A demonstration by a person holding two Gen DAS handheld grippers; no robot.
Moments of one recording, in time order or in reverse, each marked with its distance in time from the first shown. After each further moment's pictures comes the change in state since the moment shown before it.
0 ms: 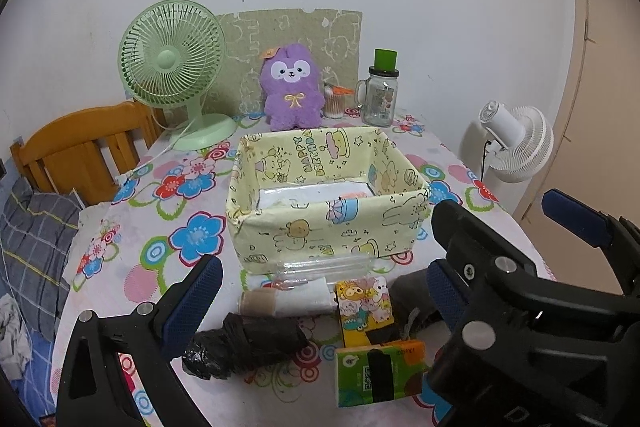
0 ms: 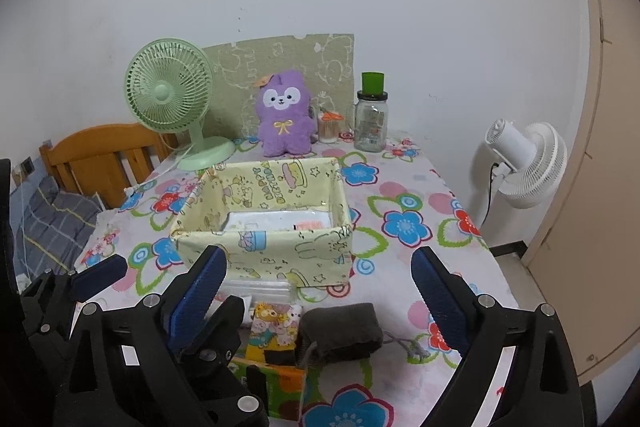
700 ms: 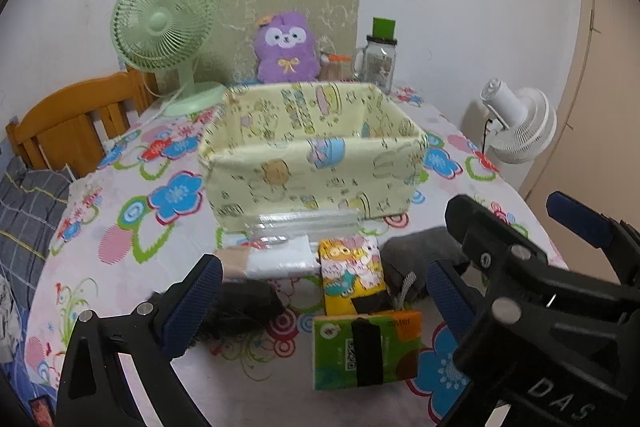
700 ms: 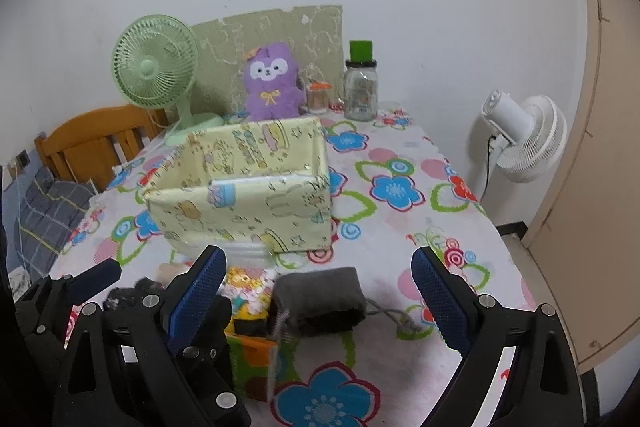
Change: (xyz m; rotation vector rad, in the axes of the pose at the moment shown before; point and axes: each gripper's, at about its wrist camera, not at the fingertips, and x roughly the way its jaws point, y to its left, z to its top) left arm 0.022 -0.013 -0.033 -0.026 0.061 -0.003; right arm 0.019 -0.024 -0.034 0.022 0.062 -0.008
